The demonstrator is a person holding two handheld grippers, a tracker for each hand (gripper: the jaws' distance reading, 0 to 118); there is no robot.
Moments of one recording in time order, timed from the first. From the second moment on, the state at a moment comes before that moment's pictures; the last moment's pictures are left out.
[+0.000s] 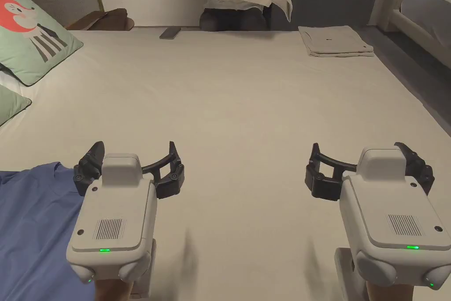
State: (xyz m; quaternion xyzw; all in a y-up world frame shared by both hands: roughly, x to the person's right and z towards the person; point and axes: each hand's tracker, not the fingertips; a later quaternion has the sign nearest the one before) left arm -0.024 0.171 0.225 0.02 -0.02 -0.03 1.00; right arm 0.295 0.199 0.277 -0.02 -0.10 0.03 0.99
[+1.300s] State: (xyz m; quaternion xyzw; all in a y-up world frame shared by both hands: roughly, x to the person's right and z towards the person) left arm -0.024 0.179 0.227 0.03 -0.02 -0.03 1.00; right arm 0.293 0.208 0.279 -0.01 -0.09 0.04 0.99
